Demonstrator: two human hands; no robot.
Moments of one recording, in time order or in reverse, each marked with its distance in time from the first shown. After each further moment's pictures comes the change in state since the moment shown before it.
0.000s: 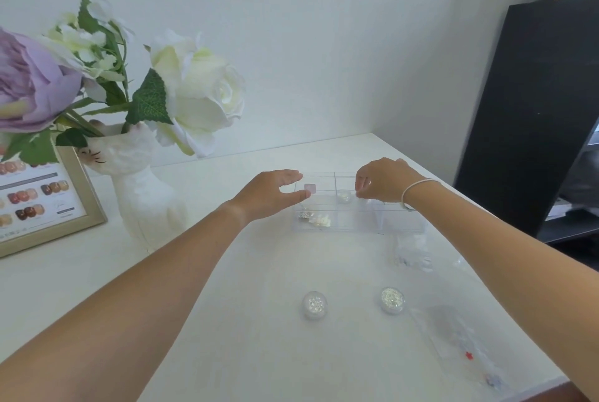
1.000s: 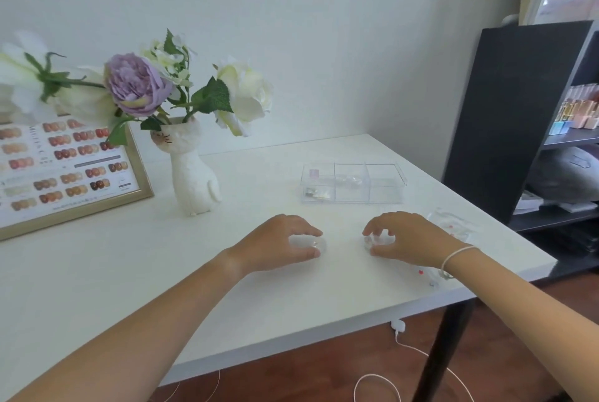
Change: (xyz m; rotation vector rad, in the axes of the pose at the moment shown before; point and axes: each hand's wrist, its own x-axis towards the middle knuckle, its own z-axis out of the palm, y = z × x) left_hand -0.164 0.038 0.023 0.054 -0.135 0.149; right_hand -0.178 -0.019 0.013 0.168 -0.089 -0.108
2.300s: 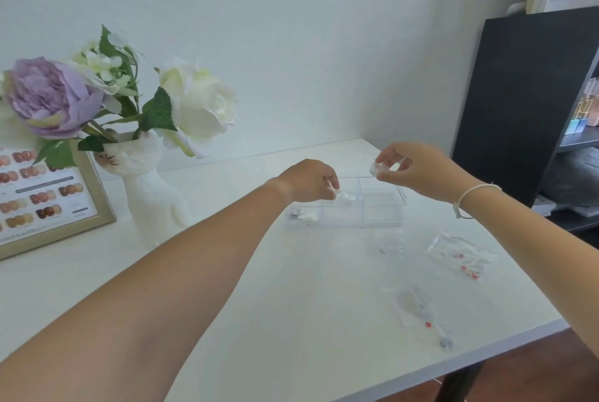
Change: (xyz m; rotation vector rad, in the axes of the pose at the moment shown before) left_hand 0.167 0.037 -0.034 0.165 -0.049 -0.068; right_hand 0.080 0.048 -0.081 0.347 0.346 0.045
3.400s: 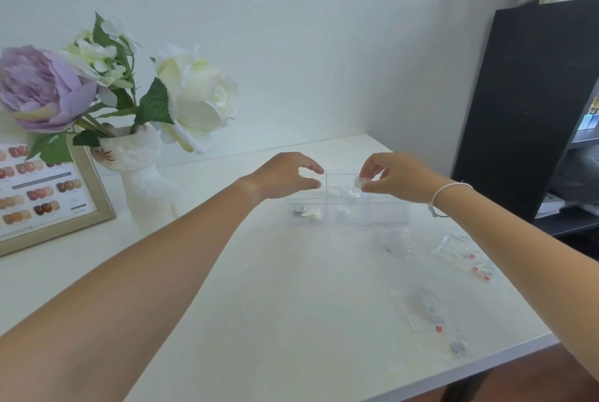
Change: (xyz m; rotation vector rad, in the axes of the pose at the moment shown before) left_hand -0.010 -0.042 -0.013 -0.121 0.108 0.000; right_hand 0.022 0.004 0.036 -0.012 -0.153 0.006
